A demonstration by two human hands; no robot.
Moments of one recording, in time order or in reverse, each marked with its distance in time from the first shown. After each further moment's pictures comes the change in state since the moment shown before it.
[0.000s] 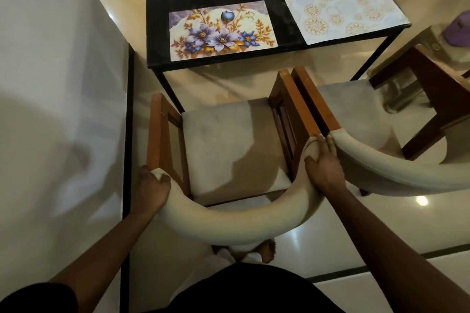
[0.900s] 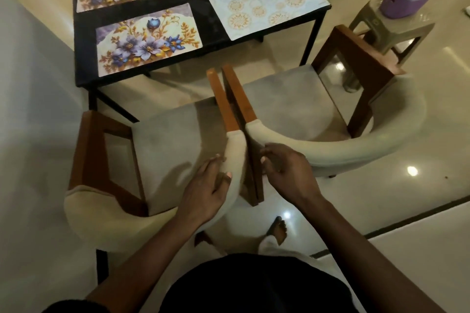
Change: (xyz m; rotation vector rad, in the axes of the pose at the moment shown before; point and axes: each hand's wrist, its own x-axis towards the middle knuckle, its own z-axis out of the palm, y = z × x) left_hand -0.200 0.199 0.163 0.133 -0.281 0.719; right_hand -0.047 0.087 -0.129 0.245 0.036 -0.358
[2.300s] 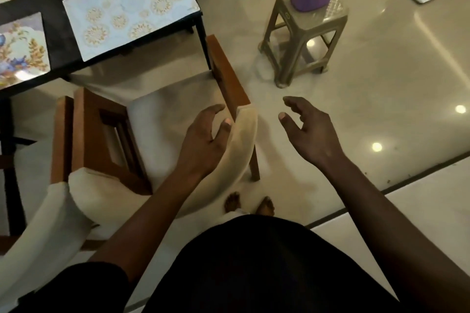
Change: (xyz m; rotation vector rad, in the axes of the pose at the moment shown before) left_hand 0.232 0.438 0.232 -0.134 0.103 0.078; right_hand 0.127 0.334 -0.418 0.025 0.092 0.152
